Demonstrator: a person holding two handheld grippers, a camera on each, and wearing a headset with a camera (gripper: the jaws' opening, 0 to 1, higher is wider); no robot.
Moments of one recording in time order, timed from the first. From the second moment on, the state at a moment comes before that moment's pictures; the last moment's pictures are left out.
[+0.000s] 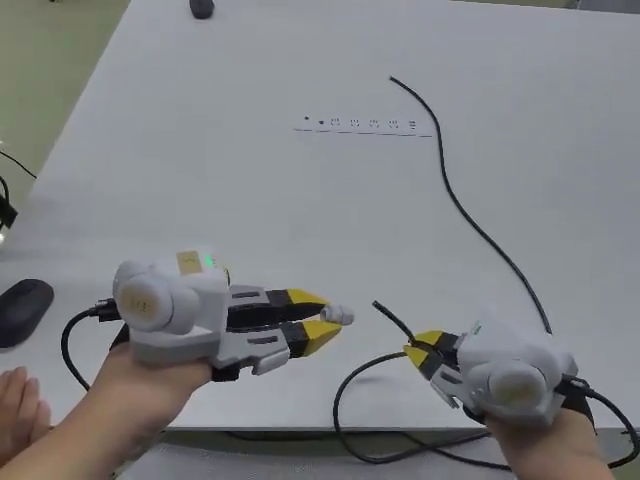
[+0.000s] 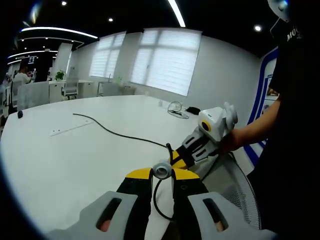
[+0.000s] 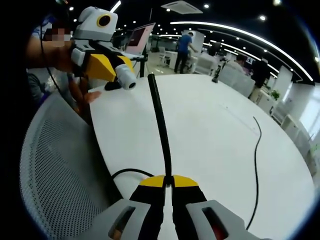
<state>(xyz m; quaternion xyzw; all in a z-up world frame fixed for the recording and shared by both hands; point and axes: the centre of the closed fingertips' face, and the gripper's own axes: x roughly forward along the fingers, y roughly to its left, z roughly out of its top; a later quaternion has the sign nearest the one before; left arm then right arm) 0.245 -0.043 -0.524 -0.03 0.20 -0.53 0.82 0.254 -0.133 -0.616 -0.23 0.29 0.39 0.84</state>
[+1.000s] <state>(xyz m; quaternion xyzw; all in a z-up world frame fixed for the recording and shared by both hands) 0.247 -0.020 -0.550 -0.03 0.21 -0.51 0.83 0.304 -0.081 -0.570 -0.21 0.28 0.41 0.84</state>
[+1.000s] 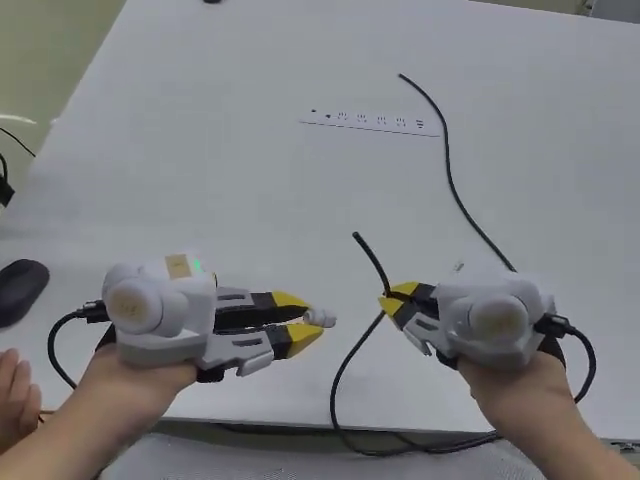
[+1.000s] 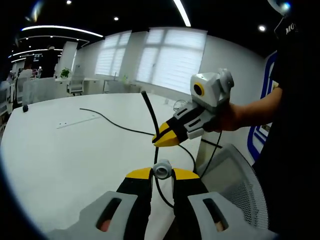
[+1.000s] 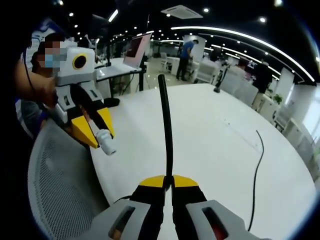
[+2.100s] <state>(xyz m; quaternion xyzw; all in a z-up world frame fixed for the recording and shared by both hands) 0.256 0.034 -0.624 -0.05 0.23 -0.46 0.86 0.379 0.042 -0.599 -0.30 0.32 0.50 0.75</state>
